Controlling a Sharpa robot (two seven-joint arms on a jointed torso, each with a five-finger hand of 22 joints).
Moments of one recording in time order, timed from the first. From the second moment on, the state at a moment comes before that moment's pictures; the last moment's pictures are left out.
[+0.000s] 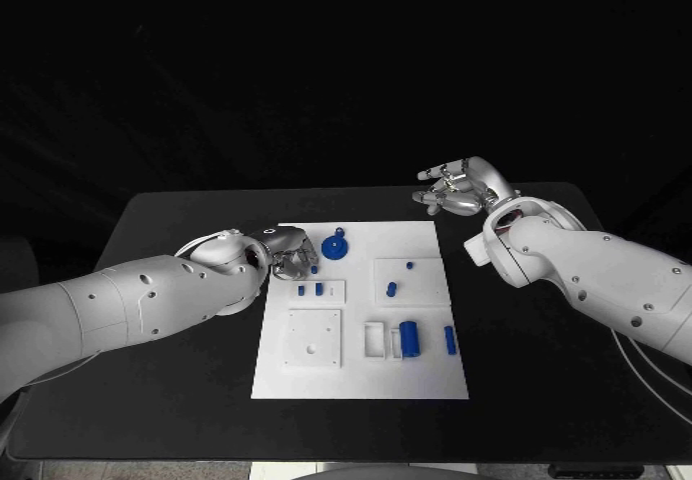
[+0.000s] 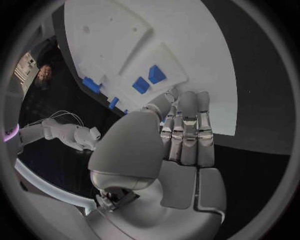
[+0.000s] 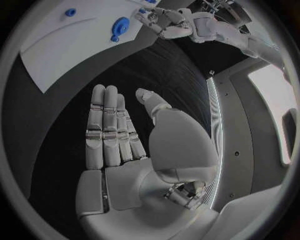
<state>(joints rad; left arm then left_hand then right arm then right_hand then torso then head) 1.25 -0.63 -0.23 1.17 -1.40 -0.26 -0.06 1.46 -0.07 0.29 -0.18 0.14 0.99 0.07 0.07 0.06 1.10 0.11 0.06 0.06 1.25 0.00 1.05 0.29 0.10 1.13 -0.02 0.35 1.31 1.06 -0.72 0.25 1.32 -1.03 -0.47 0.01 1.27 -0.13 0.26 -0.11 0.48 0.92 0.15 0.06 0.06 1.16 0.06 0.35 0.13 1.31 0.01 0.25 0.51 0.08 1.28 -0.01 0.07 0.49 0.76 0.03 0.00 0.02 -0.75</state>
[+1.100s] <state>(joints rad) 1.31 -0.77 -0.14 1.27 -0.55 -0.43 0.16 1.40 -0.07 0.29 -0.10 0.15 1.07 0.14 0.07 0.06 1.17 0.11 0.06 0.06 1.23 0.07 0.16 0.07 0.06 0.97 0.05 0.07 0.88 1.03 -0.68 0.21 1.27 -1.64 -0.14 -0.11 1.24 -0.16 0.43 -0.21 0.31 1.09 0.13 0.06 0.07 1.18 0.08 0.06 0.06 1.46 -0.03 0.52 0.67 0.12 1.36 -0.05 0.37 0.77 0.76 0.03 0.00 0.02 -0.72</state>
